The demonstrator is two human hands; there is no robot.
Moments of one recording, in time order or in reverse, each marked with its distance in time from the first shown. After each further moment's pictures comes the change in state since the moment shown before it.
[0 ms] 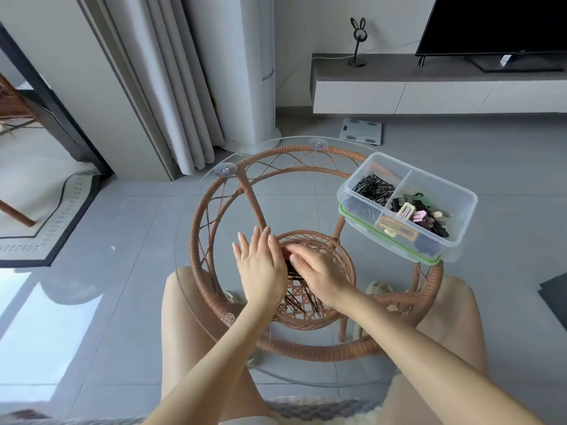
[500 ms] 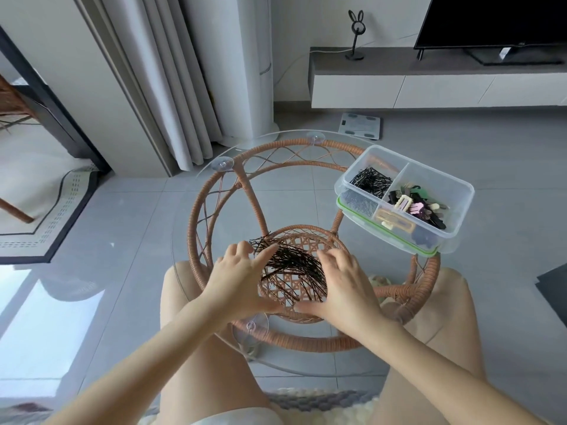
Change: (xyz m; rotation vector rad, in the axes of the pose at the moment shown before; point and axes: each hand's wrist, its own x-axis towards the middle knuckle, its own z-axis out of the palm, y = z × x) left_hand -0.006 -0.015 -0.067 0.705 -0.500 0.391; right_hand -0.050 -0.006 -0.009 -0.757 0.060 0.147
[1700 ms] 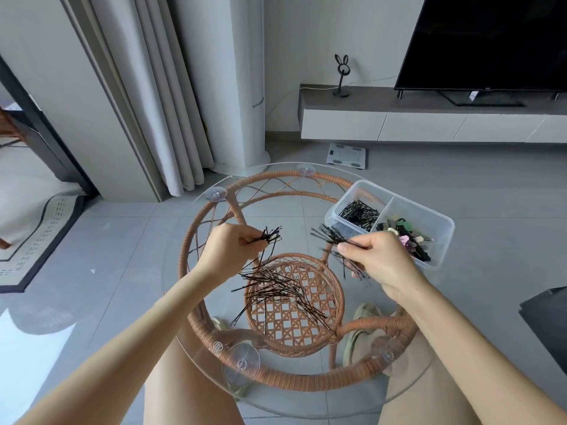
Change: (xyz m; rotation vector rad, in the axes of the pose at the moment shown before) left_hand 0.049 -0.014 -0.057 -0.676 0.384 -0.025; right_hand 0.045 0.039 -0.079 0.844 0.186 0.282
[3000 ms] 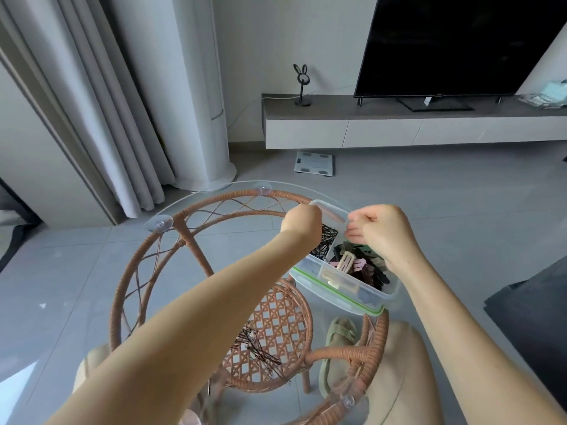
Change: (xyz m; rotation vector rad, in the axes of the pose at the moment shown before) left_hand 0.128 0.139 0.126 0.422 -0.261 0.118; right_hand 0.071 -0.006 -0.083 -0.026 0.277 0.049
